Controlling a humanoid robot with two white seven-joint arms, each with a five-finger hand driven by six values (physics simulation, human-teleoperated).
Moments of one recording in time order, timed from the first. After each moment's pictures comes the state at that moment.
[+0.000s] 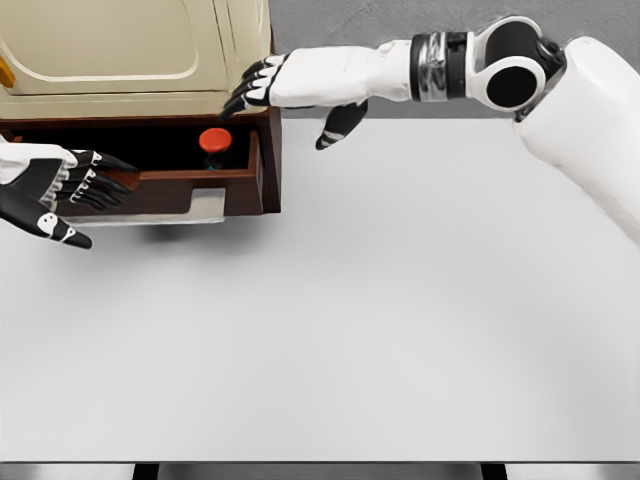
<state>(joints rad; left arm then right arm) -1.11 1.31 -1.12 -1.77 0.92 0.42 -0.61 -1.19 -0.41 0.95 -1.22 0.11 -0.62 0.61</state>
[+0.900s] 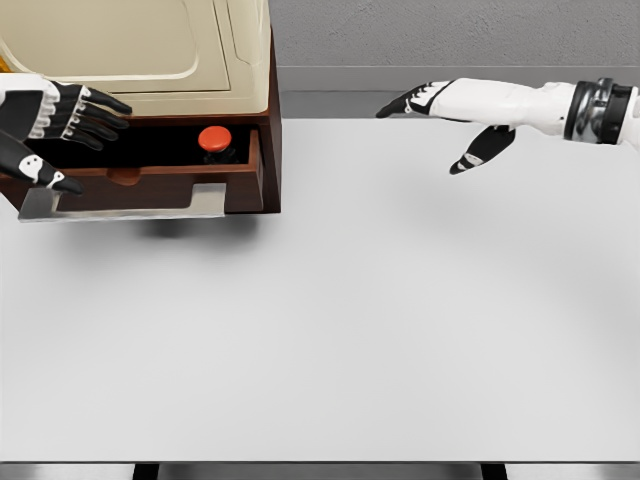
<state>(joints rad) -1.26 1.30 -1.12 -1.77 0.99 0.39 -0.61 -0.98 -0.70 0.84 -1.20 0.03 -0.61 0.61</state>
